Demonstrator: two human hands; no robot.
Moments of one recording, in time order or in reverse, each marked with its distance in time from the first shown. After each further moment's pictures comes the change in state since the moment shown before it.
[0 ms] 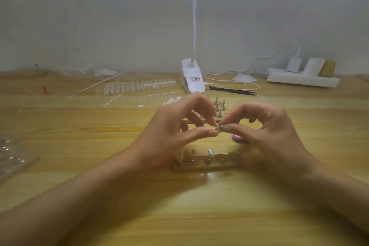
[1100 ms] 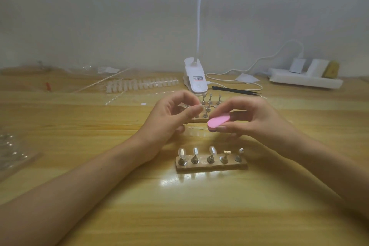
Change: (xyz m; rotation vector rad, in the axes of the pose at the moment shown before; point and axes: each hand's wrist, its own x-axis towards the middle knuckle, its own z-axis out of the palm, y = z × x) left_hand 0.007 -0.021 0.001 -0.476 0.125 -0.271; right_hand 0.028 0.009 -0.004 0.126 -0.284 0.207
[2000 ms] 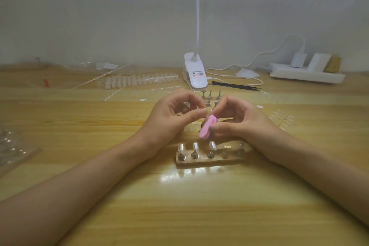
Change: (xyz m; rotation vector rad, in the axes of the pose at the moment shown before) left_hand -0.002 -0.004 0.005 0.182 0.019 0.100; right_hand 0.002 0.014 0.017 0.328 0.022 0.087
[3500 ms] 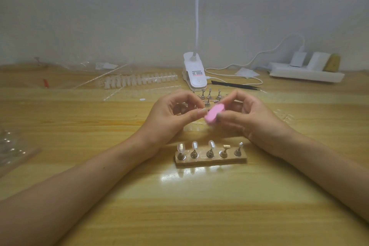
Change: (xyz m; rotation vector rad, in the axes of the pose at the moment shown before) left_hand -0.001 0.000 0.000 -0.052 -0.001 -0.044; right_hand 0.003 0.001 -0.006 0.094 0.070 0.018
